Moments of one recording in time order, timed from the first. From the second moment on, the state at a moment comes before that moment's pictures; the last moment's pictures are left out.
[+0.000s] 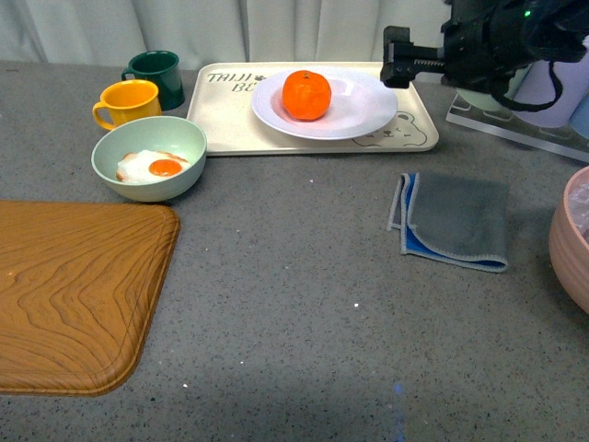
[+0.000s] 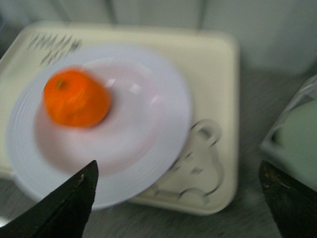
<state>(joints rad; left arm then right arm) 0.00 0.00 0.02 0.00 0.00 0.00 0.17 2.27 1.45 0.35 -0.08 0.00</state>
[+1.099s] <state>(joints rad) 0.00 0.00 0.02 0.00 0.00 0.00 0.00 1.18 0.12 1.04 0.01 0.00</state>
